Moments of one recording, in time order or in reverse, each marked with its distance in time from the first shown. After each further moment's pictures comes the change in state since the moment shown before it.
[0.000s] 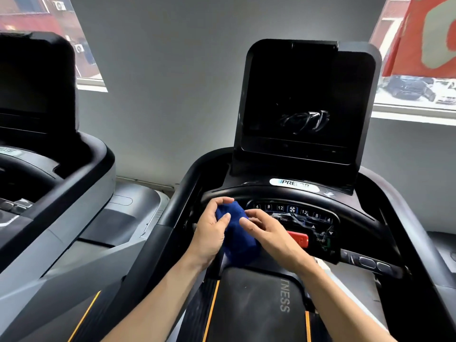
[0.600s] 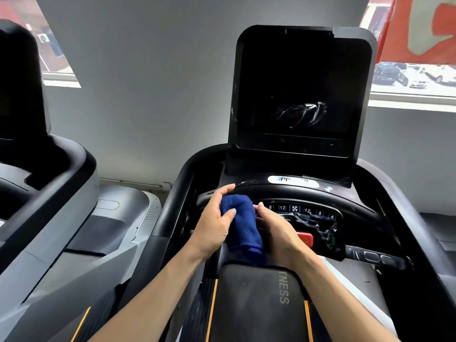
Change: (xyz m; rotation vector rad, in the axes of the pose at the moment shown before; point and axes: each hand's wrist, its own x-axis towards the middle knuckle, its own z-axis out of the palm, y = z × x) left_hand 0.053 0.005 -0.018 0.075 -0.217 0.014; right_hand 0.053 0.017 0.015 0.673 0.202 0.275
